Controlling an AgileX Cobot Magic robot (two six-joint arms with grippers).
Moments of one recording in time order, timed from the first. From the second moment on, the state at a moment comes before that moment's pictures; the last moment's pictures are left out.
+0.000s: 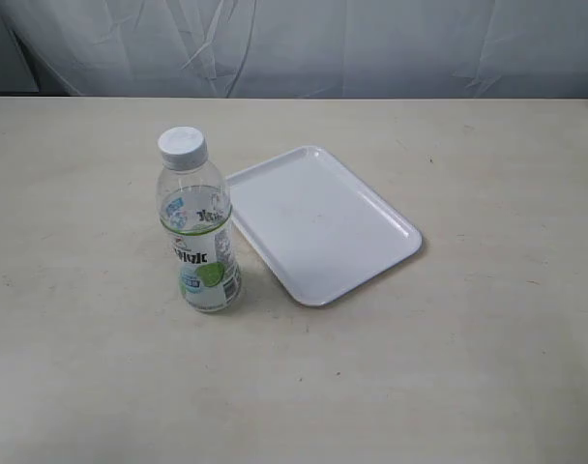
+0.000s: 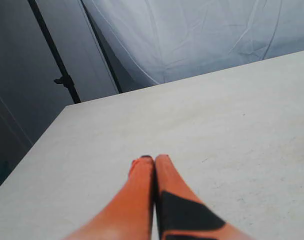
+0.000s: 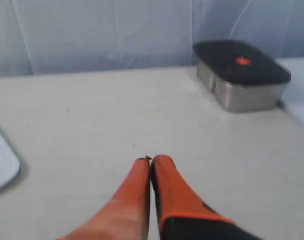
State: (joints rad) left arm 0.04 0.00 0.00 0.29 0.24 -0.04; right arm -0.02 0.01 0.00 -0.01 0.30 -0.04
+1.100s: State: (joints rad) left arm 0.04 0.00 0.00 0.29 0.24 -0.04; right arm 0.42 1.37 -0.85 -1.17 -0.71 0.94
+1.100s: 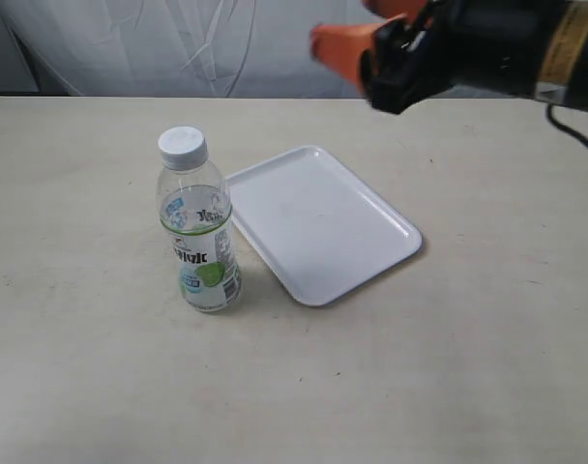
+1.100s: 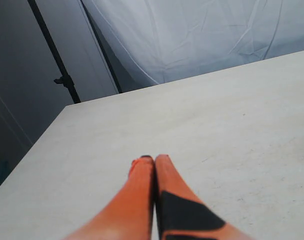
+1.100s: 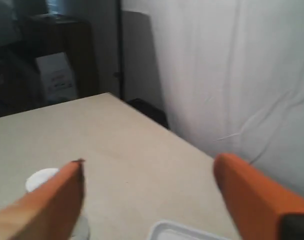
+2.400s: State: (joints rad) left arm 0.04 0.00 0.00 0.29 0.24 -0.04; right arm 0.76 1.96 -1.08 -1.16 -0.65 0.84
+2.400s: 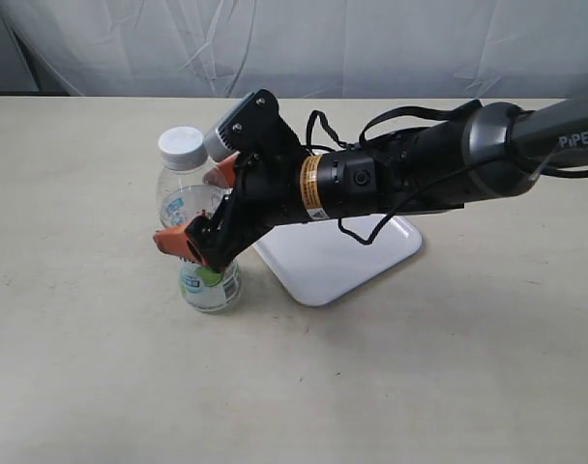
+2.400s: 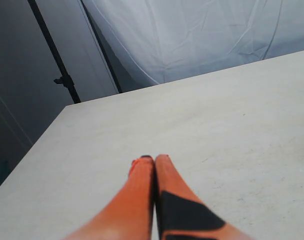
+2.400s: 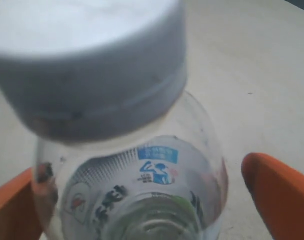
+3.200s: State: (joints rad) left arm 0.04 0.00 0.00 0.29 0.24 -0.04; right arm 0.76 1.69 -1.07 -1.22 -0.39 1.01
